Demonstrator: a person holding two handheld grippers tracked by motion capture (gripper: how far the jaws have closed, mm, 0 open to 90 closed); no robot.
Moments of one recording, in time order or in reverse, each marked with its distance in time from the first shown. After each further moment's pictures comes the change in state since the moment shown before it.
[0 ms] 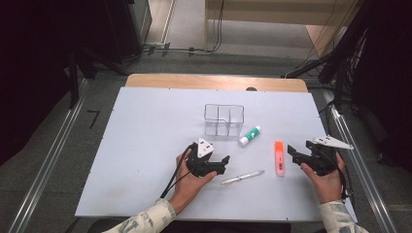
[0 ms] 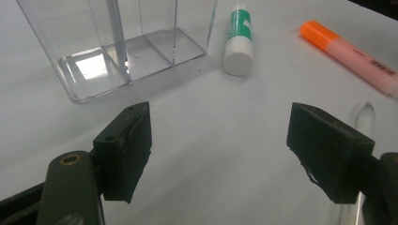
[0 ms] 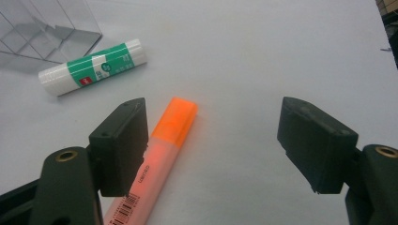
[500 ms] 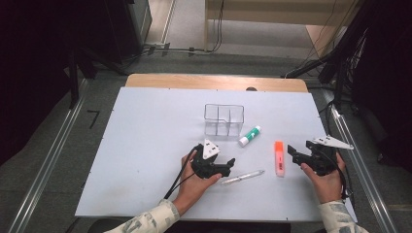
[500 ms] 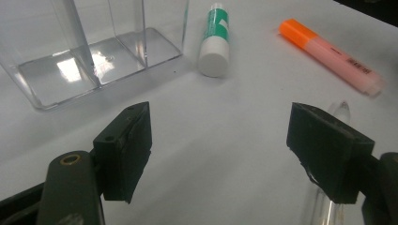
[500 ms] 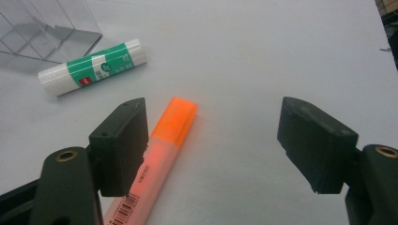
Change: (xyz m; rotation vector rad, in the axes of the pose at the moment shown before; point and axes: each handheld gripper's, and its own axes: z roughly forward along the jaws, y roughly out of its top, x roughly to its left) left arm -0.012 0.002 0.005 0.008 -0.041 0.012; right arm 0.000 0.000 0.000 -0.001 -0.002 0.000
